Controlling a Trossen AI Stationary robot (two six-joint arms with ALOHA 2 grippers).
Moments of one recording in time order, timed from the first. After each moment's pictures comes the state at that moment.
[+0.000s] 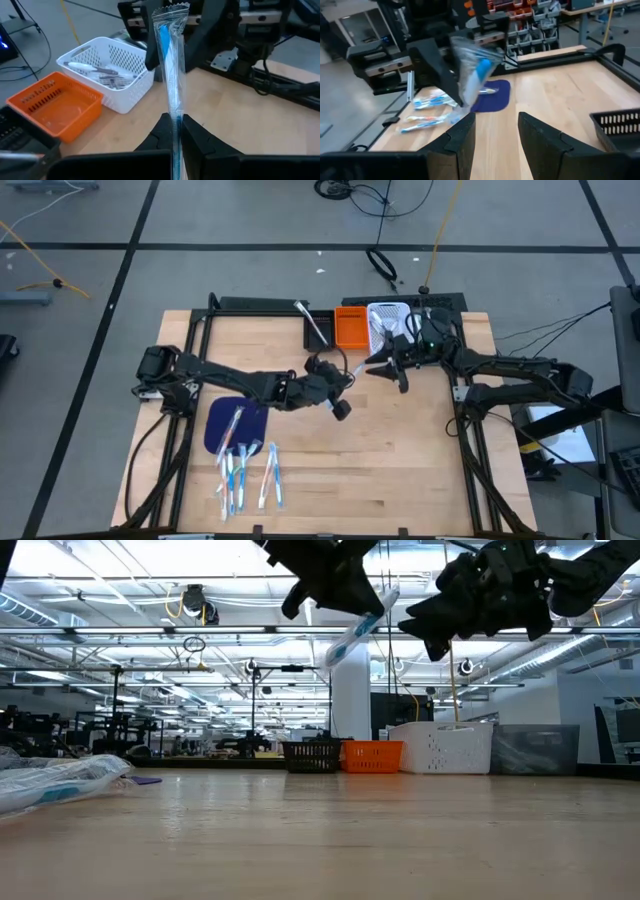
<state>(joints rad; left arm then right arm) -0.12 1.78 1.34 -0.01 -0.54 -0.33 -0.49 1.09 0.47 0.49 -0.69 0.14</state>
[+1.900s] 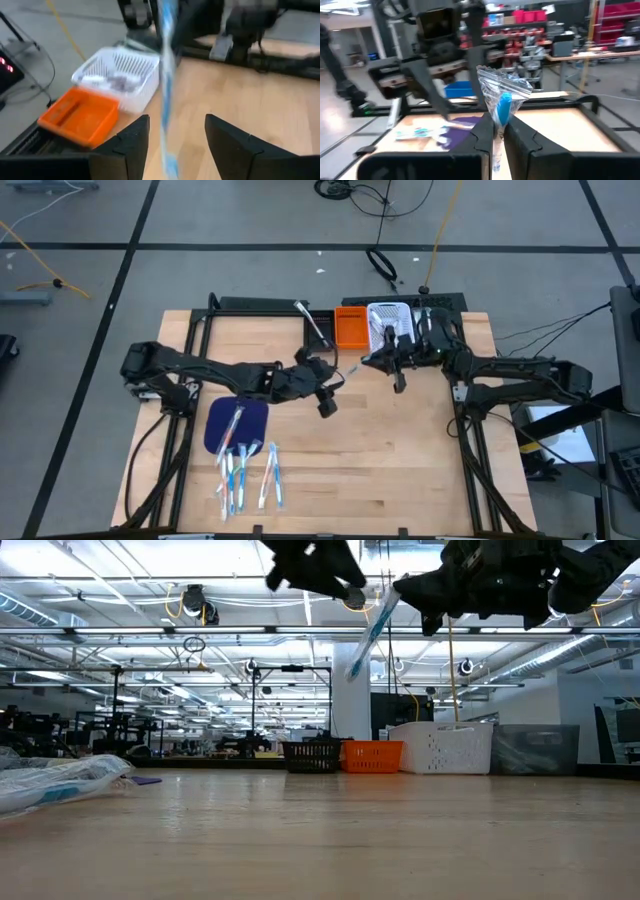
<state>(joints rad) -0.11 1.65 1.34 -0.18 -0.50 -0.18 -0.41 1.09 0.47 0.70 -0.52 0.12</state>
